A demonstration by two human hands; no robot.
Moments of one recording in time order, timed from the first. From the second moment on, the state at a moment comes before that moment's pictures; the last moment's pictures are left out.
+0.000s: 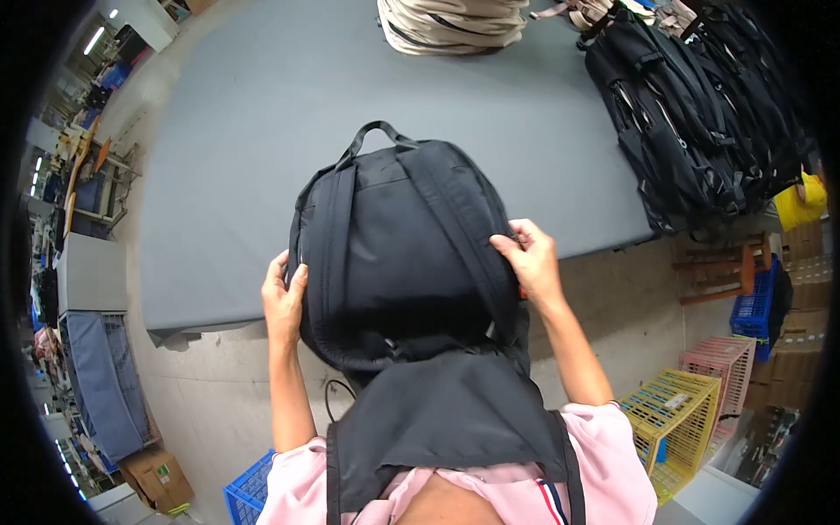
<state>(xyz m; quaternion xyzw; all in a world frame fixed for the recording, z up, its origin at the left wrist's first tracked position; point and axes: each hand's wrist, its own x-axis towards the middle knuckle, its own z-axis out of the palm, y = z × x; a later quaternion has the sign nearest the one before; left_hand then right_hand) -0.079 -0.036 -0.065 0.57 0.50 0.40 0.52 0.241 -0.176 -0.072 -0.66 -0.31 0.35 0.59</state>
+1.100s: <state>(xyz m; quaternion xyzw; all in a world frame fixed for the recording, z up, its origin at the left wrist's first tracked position) 0.126 0.079 -0.101 0.91 0.29 0.26 0.11 0.285 -0.141 -0.134 -0.79 -0.34 0.21 0.47</state>
